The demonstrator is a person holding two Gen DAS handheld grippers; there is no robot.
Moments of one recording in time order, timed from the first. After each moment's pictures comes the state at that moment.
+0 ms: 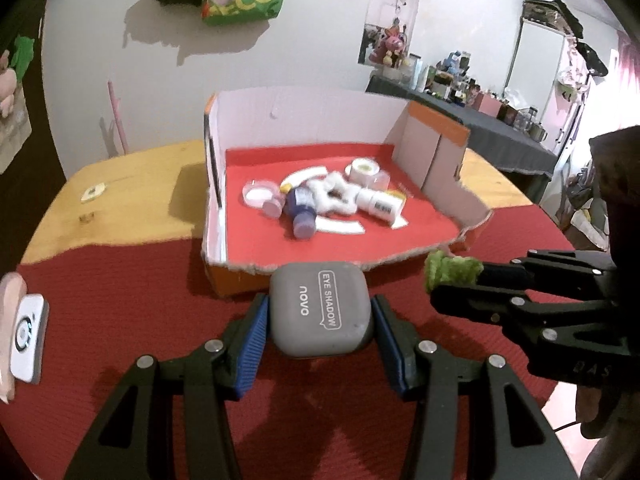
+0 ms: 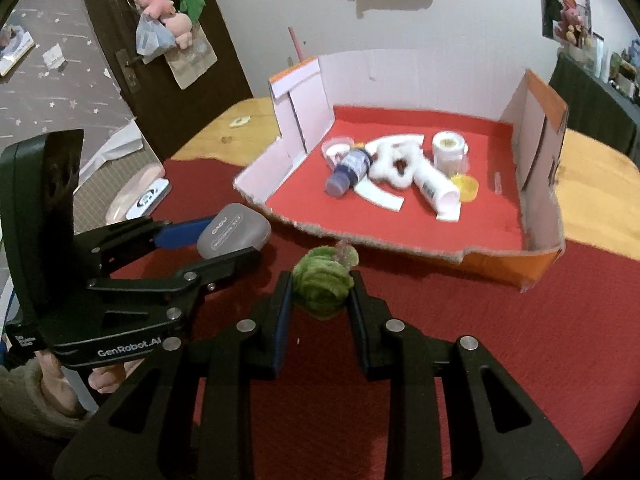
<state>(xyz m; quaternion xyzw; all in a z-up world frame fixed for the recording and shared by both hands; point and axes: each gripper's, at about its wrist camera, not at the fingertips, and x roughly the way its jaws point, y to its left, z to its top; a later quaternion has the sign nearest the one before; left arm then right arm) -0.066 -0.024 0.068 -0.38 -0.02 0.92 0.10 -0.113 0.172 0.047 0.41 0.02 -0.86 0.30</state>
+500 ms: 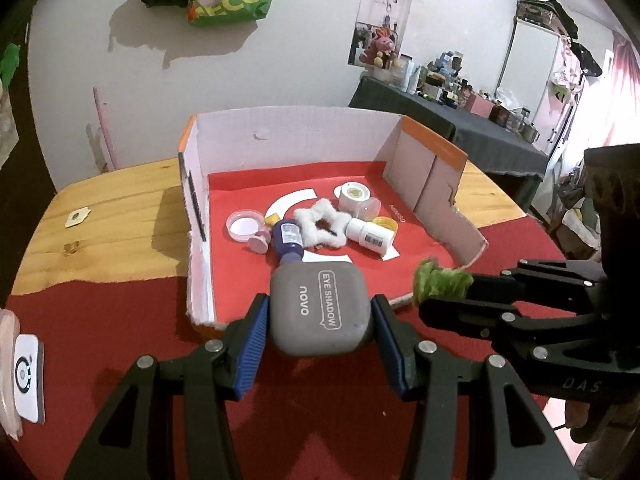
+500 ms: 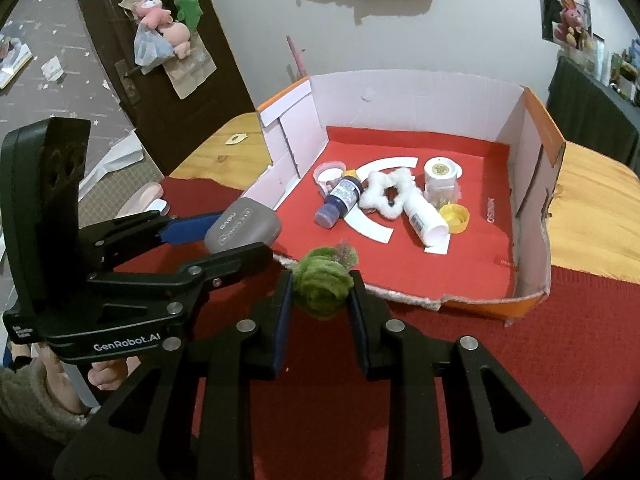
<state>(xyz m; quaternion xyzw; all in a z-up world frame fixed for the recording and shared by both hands) -0.105 -0.020 0.084 -0.39 -0.03 0.91 0.12 -0.138 0.177 0.058 0.42 0.01 -0.86 0.31</state>
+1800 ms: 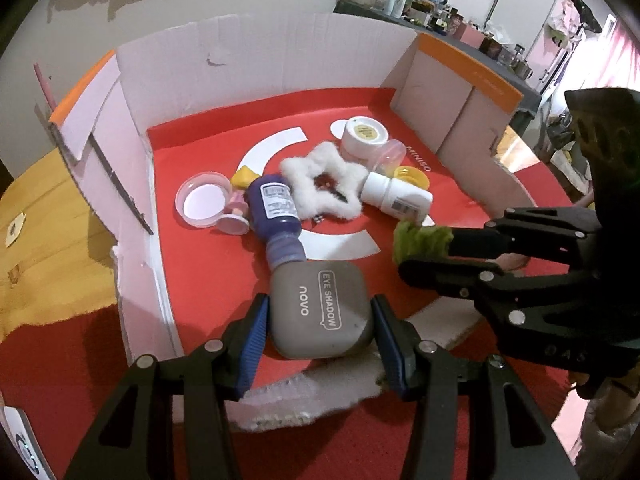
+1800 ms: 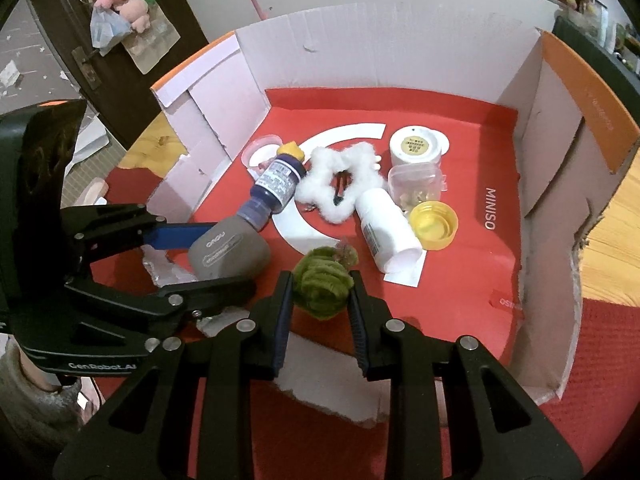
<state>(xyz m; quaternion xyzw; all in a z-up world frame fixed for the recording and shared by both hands) -0.188 -0.013 0.033 -0.51 0.01 0.84 0.17 -0.220 0.174 0.009 0.50 0.02 -0.82 0.27</state>
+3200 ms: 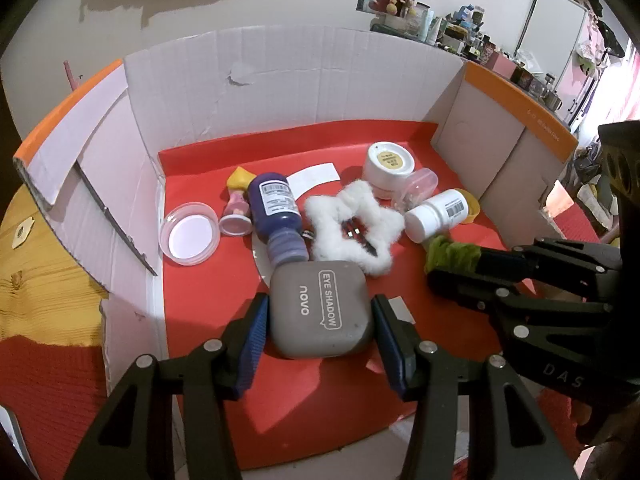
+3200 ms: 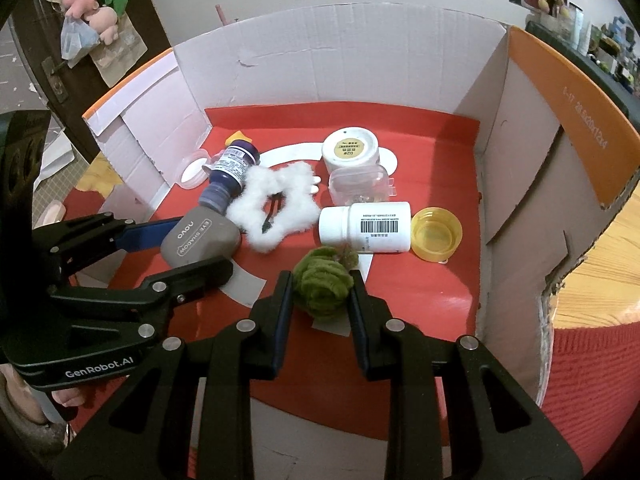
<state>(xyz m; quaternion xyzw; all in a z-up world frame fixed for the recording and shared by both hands) -0.217 -0.007 0.022 -0.48 0.00 0.87 0.12 -0.248 0.195 -0.002 0.48 0.03 -0.85 0.22</state>
